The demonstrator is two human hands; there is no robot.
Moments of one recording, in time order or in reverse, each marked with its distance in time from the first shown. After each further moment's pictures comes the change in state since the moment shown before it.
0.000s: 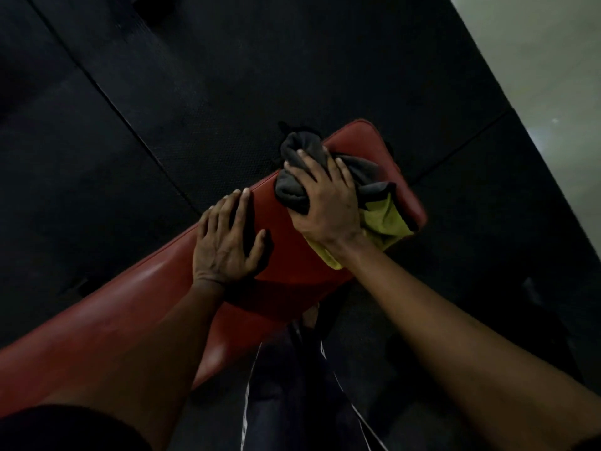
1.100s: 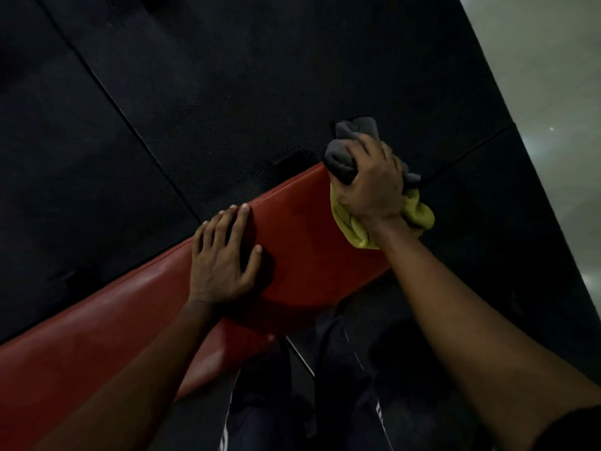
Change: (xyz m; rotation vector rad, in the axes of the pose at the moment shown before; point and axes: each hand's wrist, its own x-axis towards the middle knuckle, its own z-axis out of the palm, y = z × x) left_hand -0.001 0.012 -0.011 -0.091 -0.066 -0.077; right_hand 0.052 0.072 -0.032 0.022 0.087 0.164
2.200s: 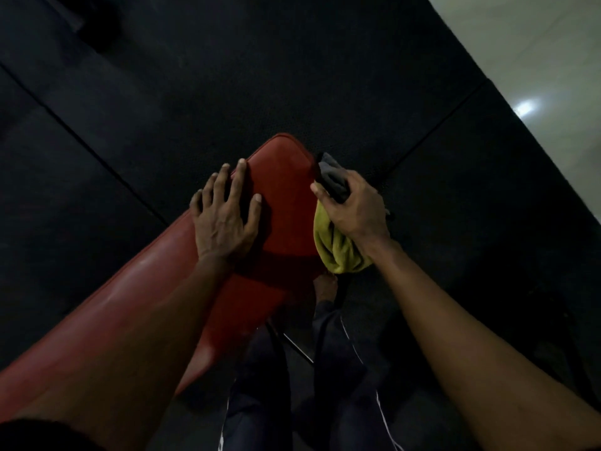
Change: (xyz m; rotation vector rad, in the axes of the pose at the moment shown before) left_hand 0.085 0.109 0.024 0.086 -0.014 -0.019; right_hand -0.068 0.084 -0.034 0.561 -0.131 0.321
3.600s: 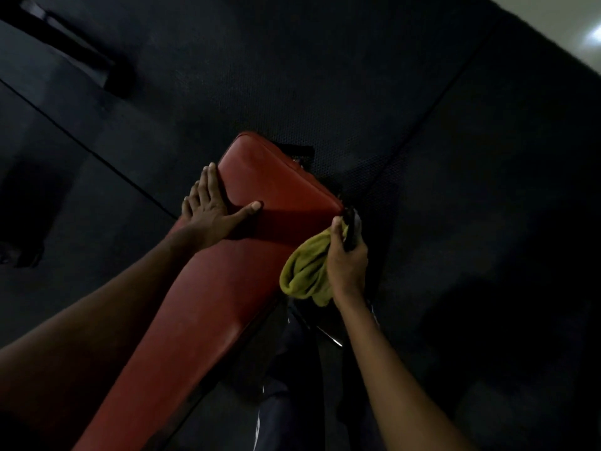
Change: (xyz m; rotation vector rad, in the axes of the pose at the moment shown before) left_hand 0.026 0.017 -0.031 0.056 -0.493 -0.127; right_hand -0.102 0.033 0.044 0.704 0.284 0.628
